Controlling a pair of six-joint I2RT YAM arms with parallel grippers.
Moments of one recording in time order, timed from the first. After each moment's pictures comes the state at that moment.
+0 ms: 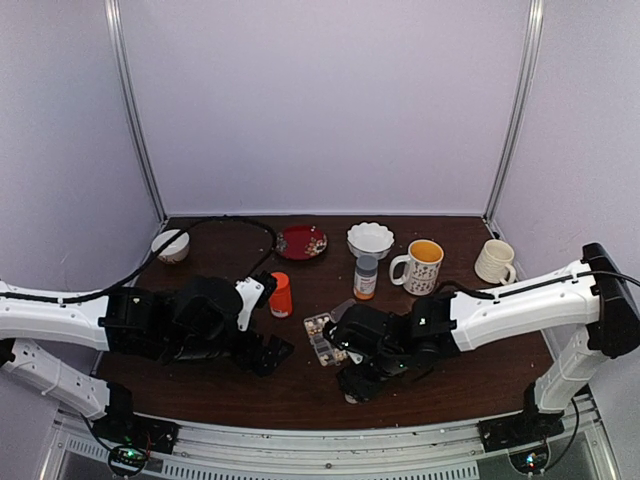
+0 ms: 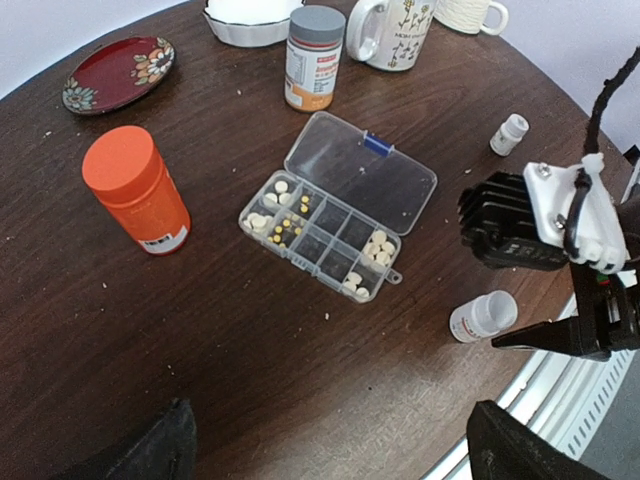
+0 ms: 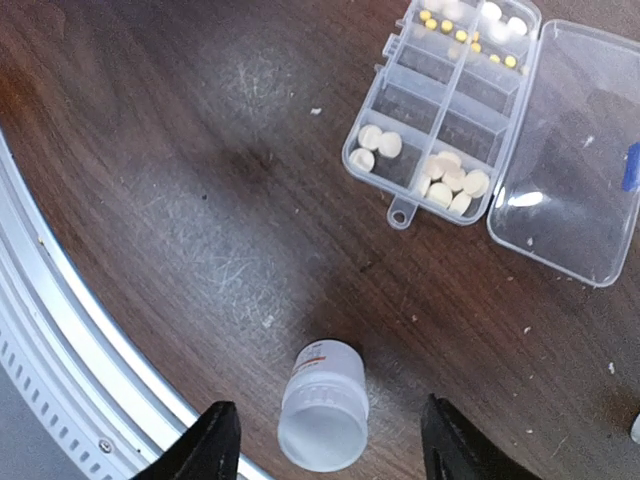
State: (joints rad) left arm -1.27 1.16 0.85 -0.43 -0.34 -0.52; right arm 1.28 1.63 1.09 -0.61 0.12 0.49
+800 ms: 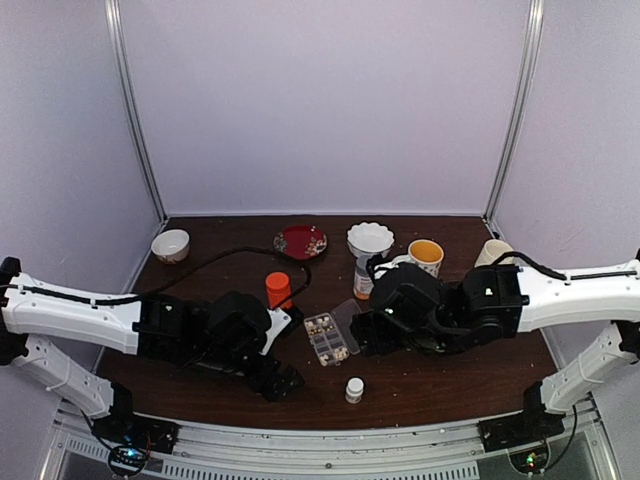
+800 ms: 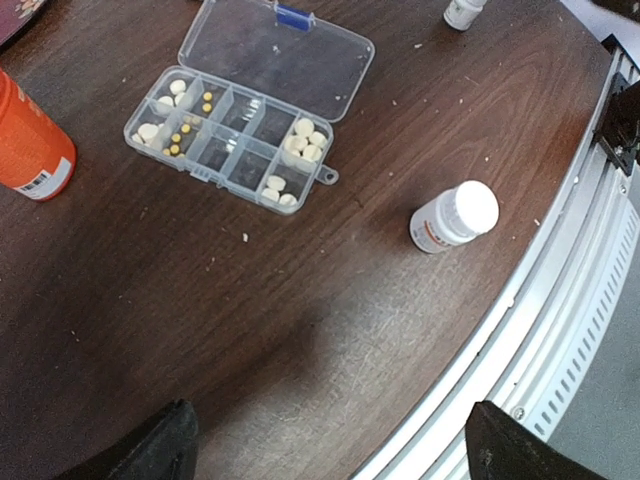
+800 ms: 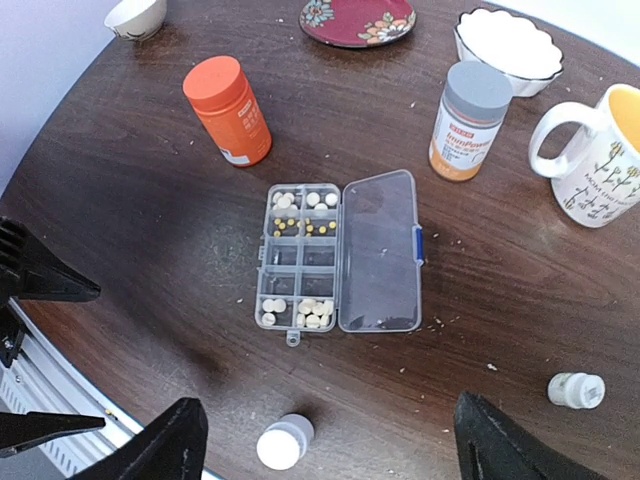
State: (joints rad) left arm -1.28 1.31 0.85 -0.45 -0.11 -0.48; right arm 1.30 1.39 1.14 -0.68 0.50 0.76
